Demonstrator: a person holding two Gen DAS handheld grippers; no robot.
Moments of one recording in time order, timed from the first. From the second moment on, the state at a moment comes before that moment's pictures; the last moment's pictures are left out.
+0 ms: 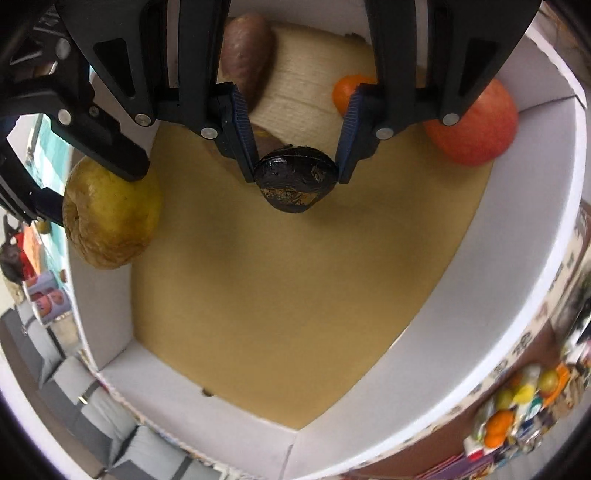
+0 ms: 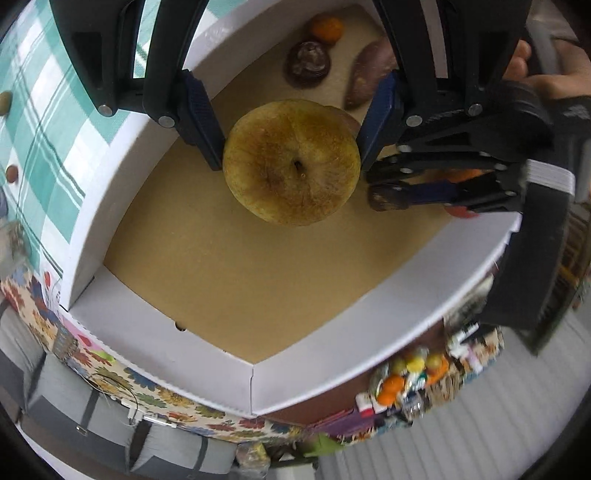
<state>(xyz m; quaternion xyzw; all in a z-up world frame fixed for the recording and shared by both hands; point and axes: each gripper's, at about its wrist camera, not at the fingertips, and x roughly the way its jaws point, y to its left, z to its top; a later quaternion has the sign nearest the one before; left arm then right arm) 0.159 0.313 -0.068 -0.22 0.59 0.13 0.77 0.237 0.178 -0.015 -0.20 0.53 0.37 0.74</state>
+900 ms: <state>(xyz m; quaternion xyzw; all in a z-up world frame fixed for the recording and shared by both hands) 0.158 0.007 -0.036 -0.09 0.43 -0.12 0.89 0.196 -0.222 -0.044 -0.06 0.45 0.07 0.89</state>
